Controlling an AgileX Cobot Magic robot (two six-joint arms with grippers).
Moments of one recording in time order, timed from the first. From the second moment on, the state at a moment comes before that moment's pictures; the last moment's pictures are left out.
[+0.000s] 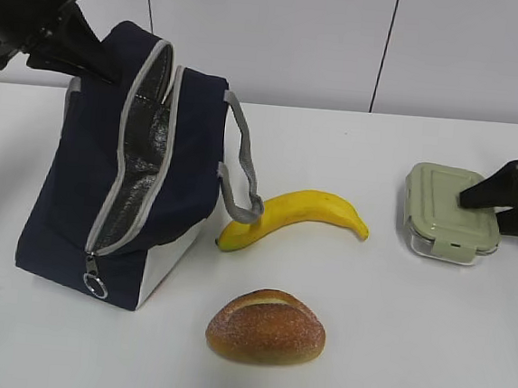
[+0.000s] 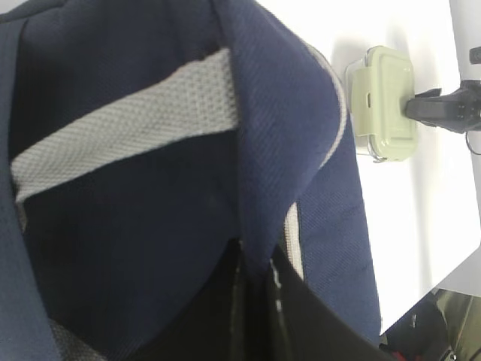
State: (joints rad) left arm -0.07 1.78 -1.49 -0.81 1.12 0.30; right arm -0.40 2.24 -1.45 1.02 1.18 -1.01
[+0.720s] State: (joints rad) left arm -0.07 1.78 -1.49 -0.79 1.12 0.30; right arm -0.39 2.25 -1.45 1.04 1.21 -0.94
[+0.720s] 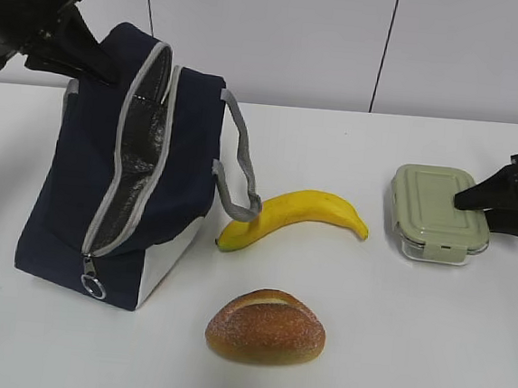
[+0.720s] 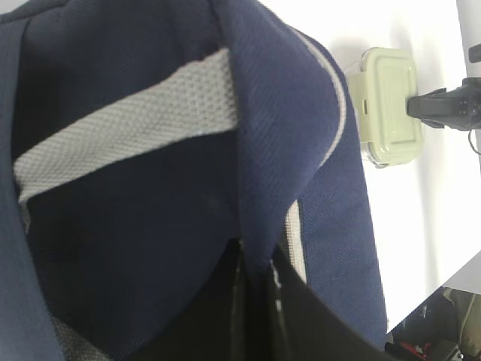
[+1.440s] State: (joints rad) left arm -0.07 1.78 -1.49 -0.79 1.12 0.30; right arm -0.39 2.22 -1.45 1.02 1.18 -0.91
